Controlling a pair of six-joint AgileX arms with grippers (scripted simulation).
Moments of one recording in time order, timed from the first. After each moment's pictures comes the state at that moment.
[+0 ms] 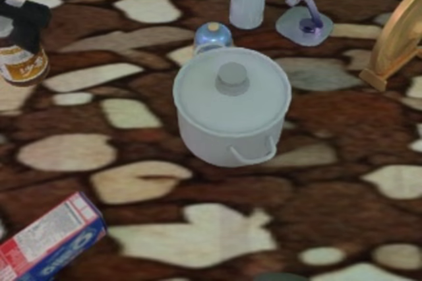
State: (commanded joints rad) left arm 0.01 2.10 1.93 -1.22 0.08 0.41; right arm 0.00 0.00 0.00 0.00 0.00 0.00
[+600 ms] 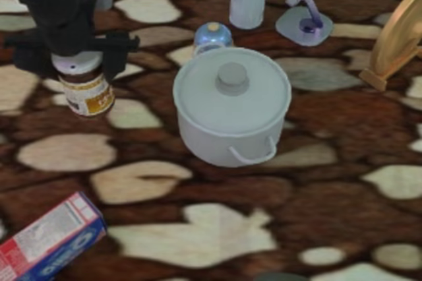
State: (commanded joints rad) left arm -0.25 2.04 1.69 -1.06 -0.03 -0.17; right arm 0.00 0.00 0.00 0.00 0.00 0.00
